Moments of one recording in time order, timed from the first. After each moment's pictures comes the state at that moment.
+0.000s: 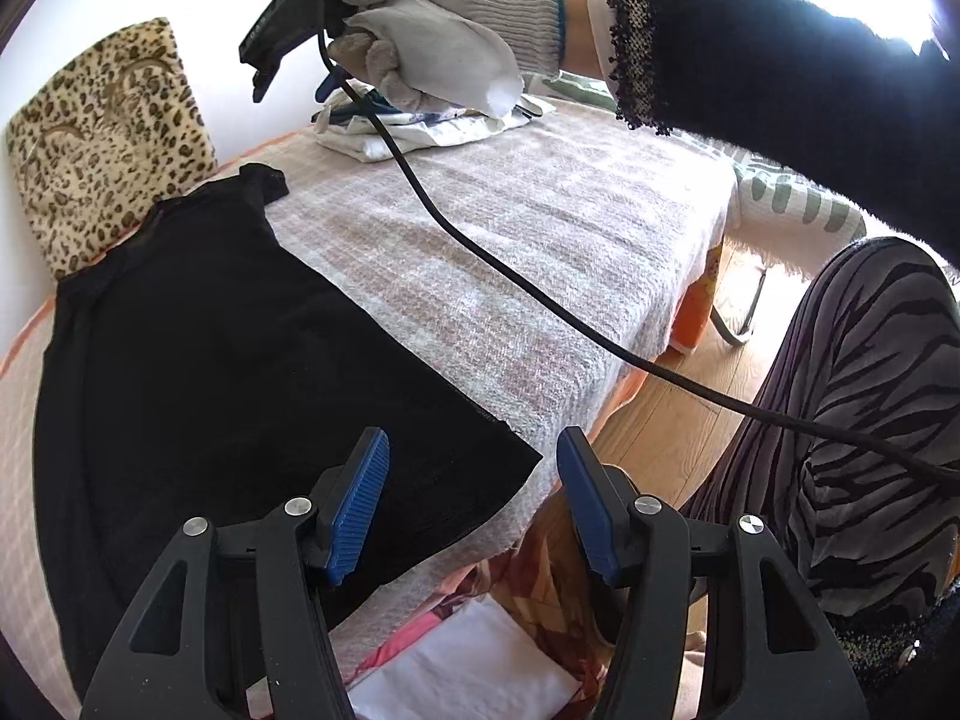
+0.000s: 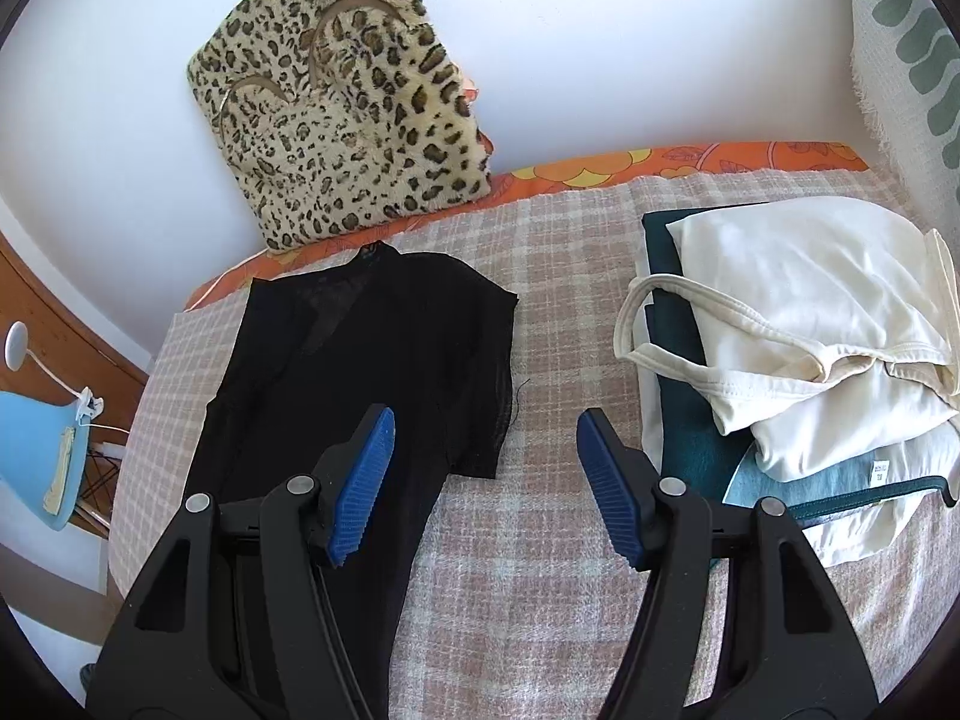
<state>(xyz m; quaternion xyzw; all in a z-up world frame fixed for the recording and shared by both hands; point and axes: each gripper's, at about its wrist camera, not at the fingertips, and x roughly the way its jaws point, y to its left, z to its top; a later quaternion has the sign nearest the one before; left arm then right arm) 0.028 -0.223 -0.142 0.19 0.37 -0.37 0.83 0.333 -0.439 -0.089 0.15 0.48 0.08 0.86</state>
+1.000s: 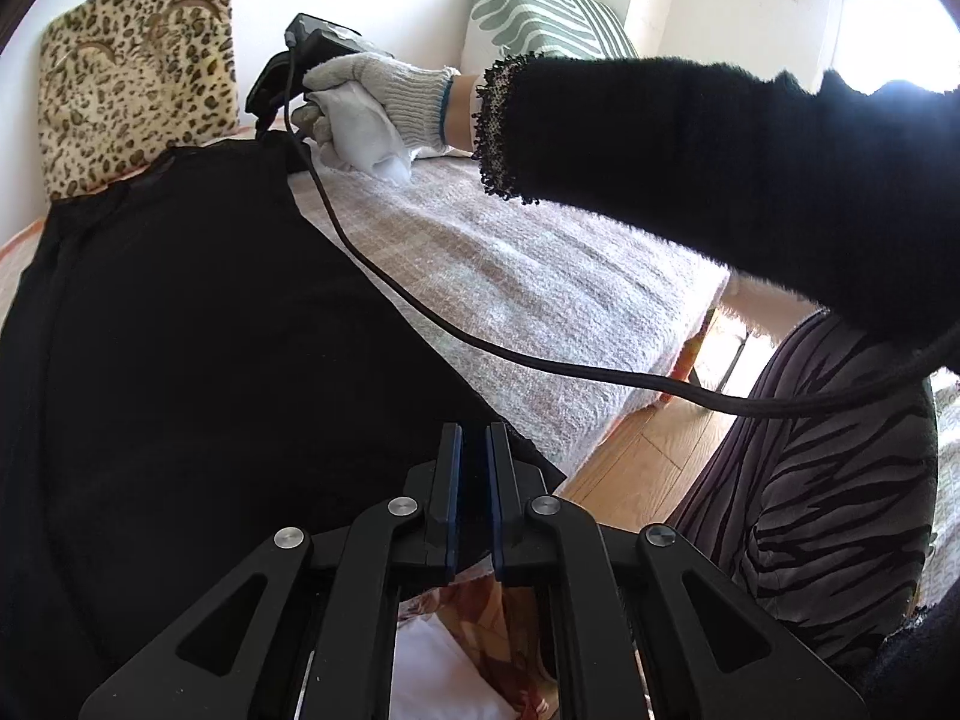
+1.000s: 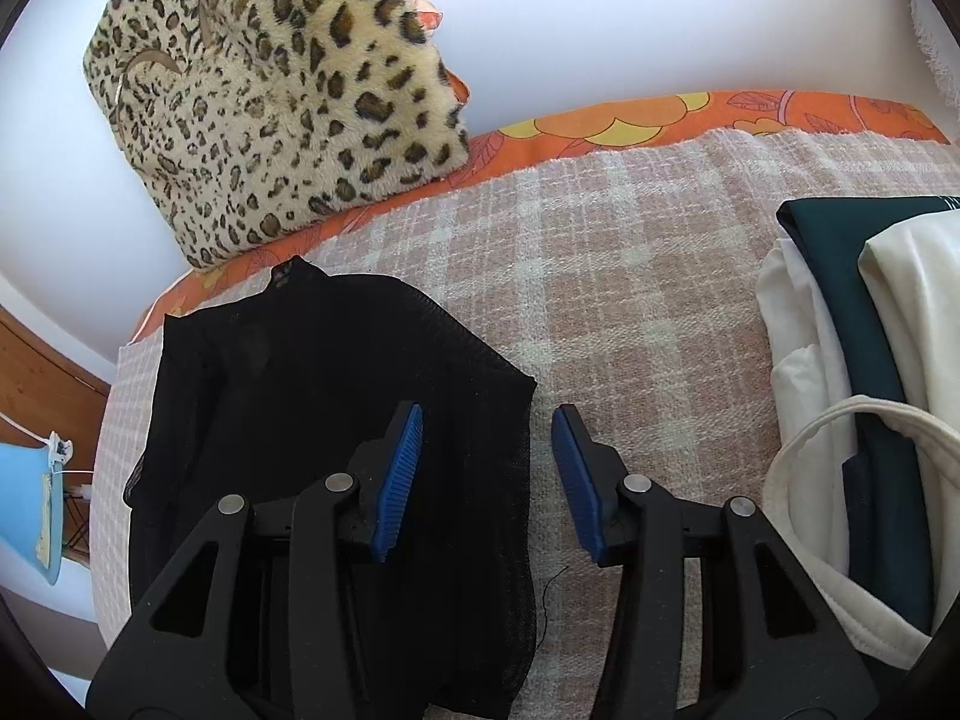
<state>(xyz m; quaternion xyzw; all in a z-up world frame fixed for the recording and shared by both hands) 0.036 -0.211 -0.141 0.09 0.38 -0.39 0.83 0.446 -0.412 -0.182 0.16 0.51 0.07 0.84</state>
